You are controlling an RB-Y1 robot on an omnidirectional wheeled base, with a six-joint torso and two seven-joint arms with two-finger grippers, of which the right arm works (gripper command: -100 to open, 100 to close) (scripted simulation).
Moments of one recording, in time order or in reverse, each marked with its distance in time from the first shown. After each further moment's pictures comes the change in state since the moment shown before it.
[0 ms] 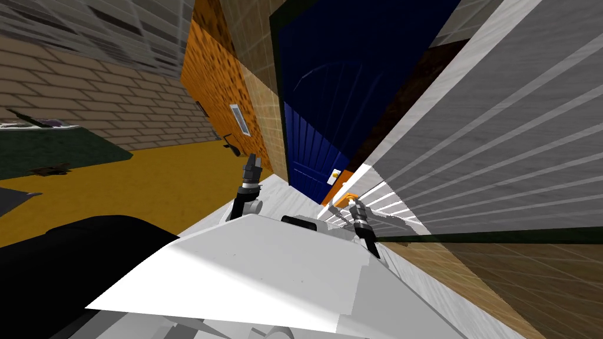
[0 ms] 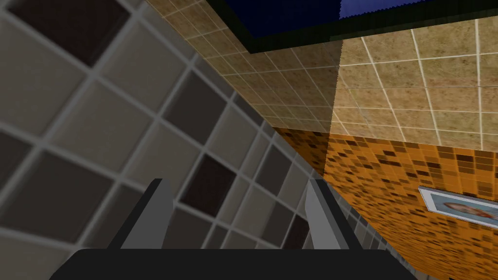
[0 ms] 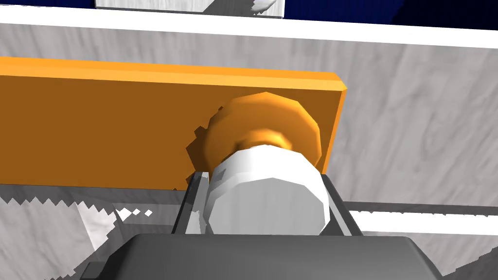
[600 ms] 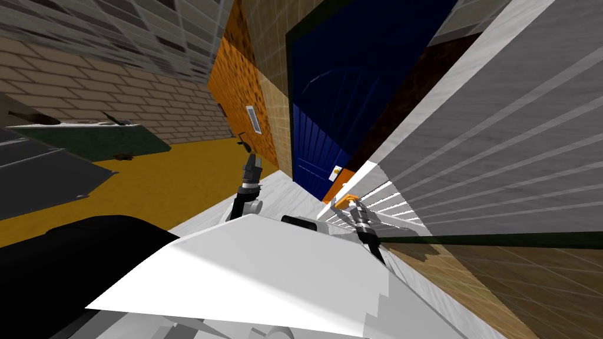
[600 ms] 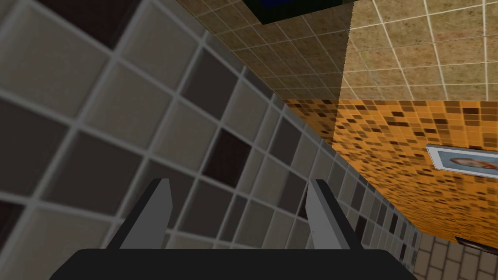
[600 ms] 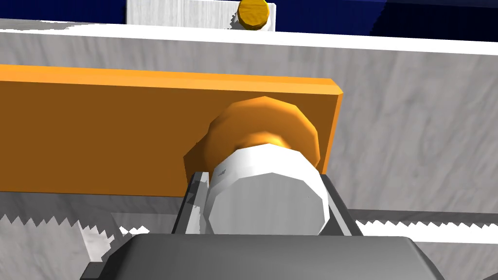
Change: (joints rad) arm 0.046 -0.058 0.029 -0.006 0.007 -0.073 -0.058
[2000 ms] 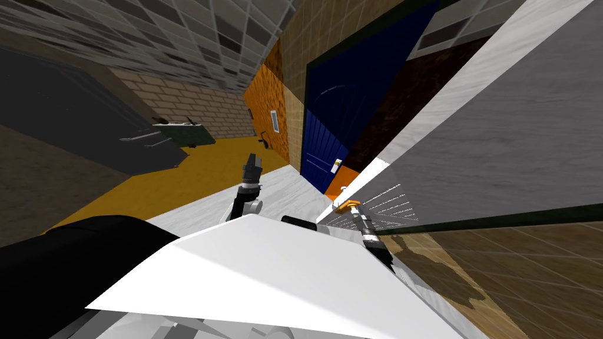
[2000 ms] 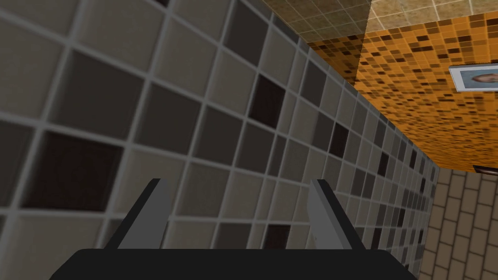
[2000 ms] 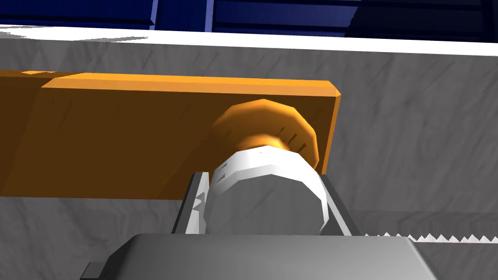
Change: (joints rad) arm 0.107 -0.114 0.032 0.025 0.023 -0.195 -0.104
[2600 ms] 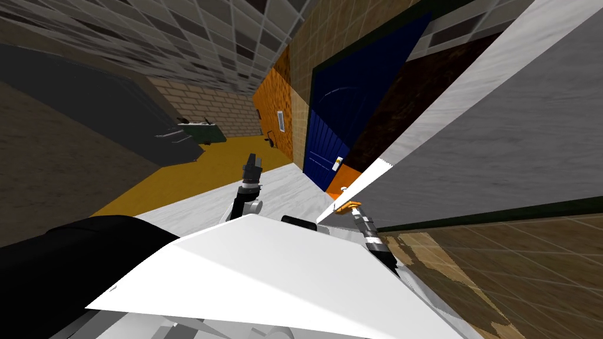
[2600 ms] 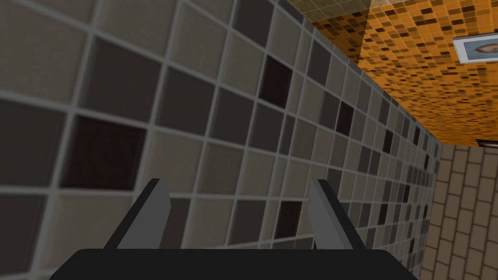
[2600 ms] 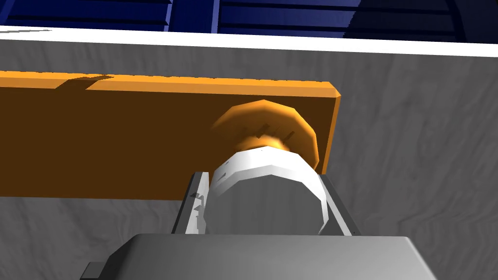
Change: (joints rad) arm 0.009 -0.034 0.000 0.022 0.004 -0.052 -0.026
